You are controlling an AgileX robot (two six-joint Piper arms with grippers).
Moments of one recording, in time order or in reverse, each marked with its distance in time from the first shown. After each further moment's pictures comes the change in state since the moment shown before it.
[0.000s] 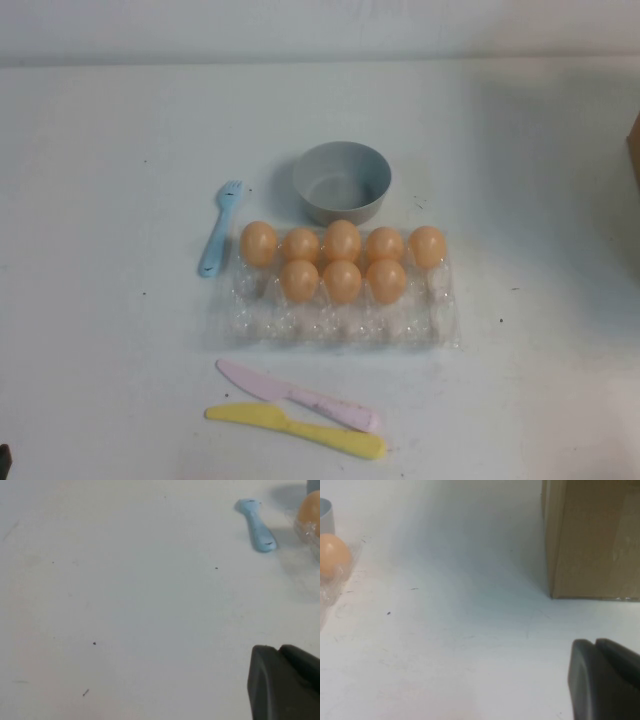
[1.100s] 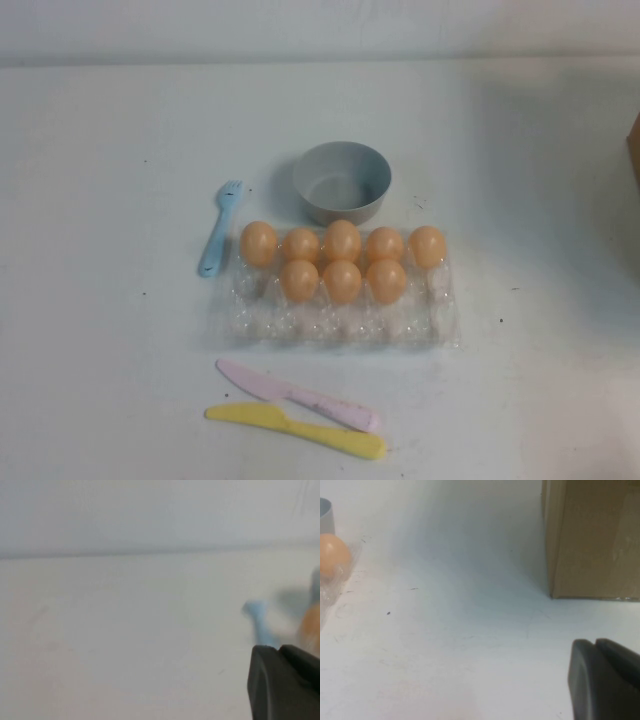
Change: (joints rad) right arm 0.000 0.000 0.000 0.000 0.000 0.000; left arm 0.000 0.000 0.000 0.182 -0.238 -0.168
